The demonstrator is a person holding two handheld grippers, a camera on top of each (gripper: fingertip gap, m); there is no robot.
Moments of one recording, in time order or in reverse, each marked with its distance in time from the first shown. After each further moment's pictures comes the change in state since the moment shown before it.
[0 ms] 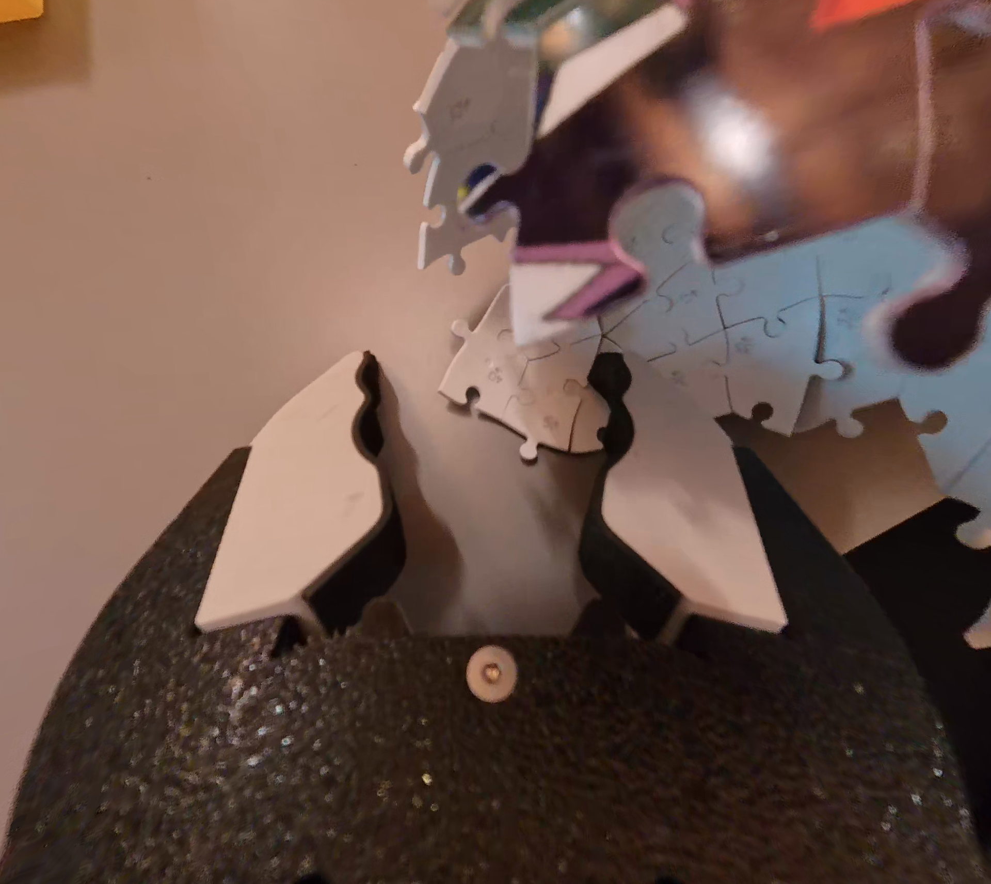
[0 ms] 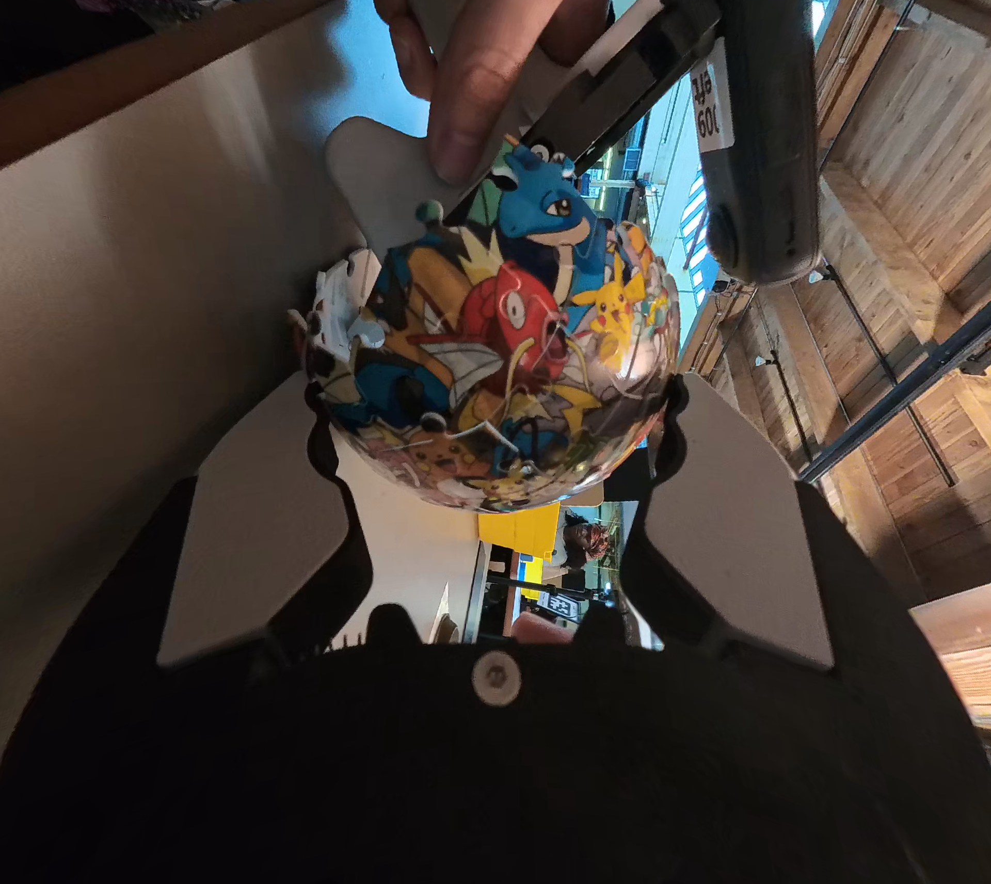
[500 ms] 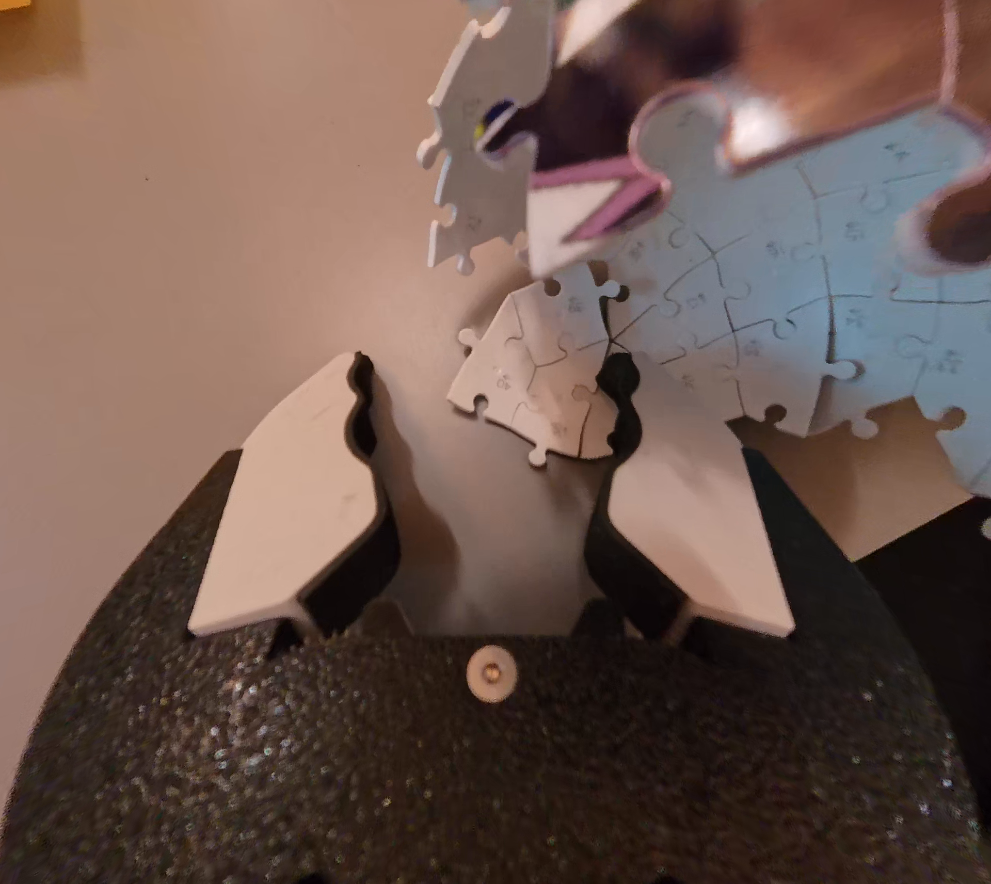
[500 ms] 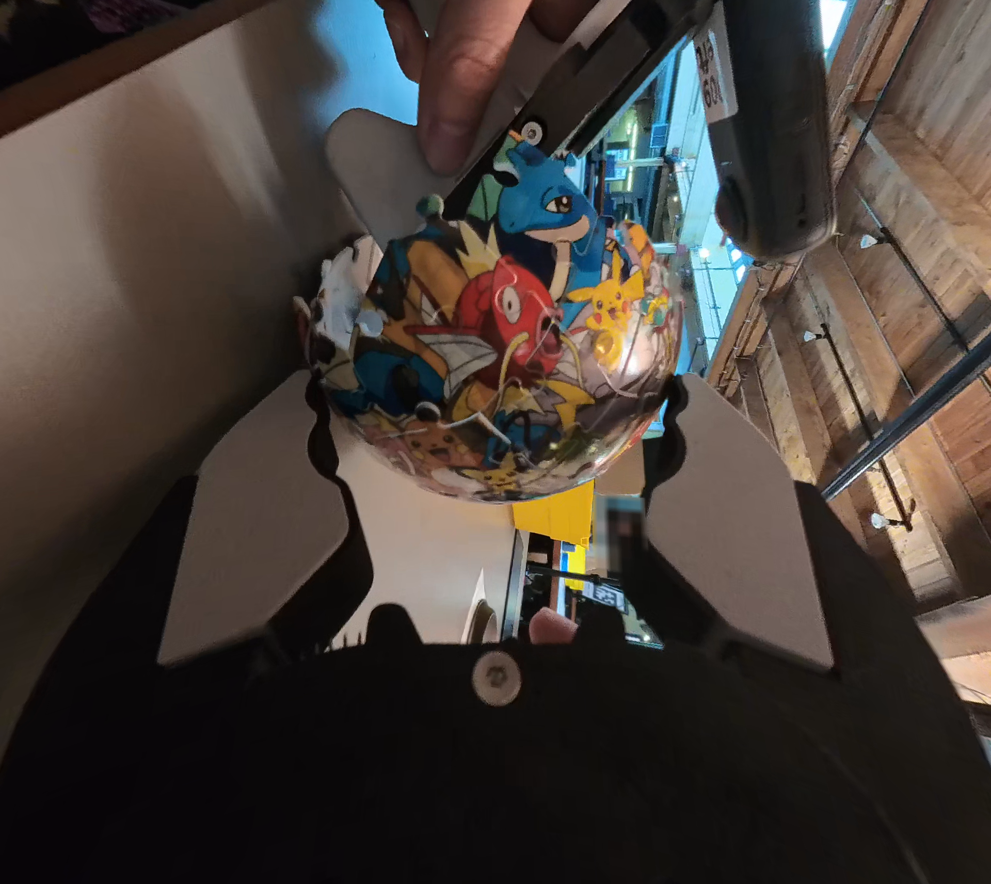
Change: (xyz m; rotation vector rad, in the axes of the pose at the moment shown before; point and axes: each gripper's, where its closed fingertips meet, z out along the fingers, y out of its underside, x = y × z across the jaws) left arm -0.003 -0.002 0.003 -0.038 -0.001 0.001; right arm -0.001 0.010 -0.002 -0.015 -0.040 0.091
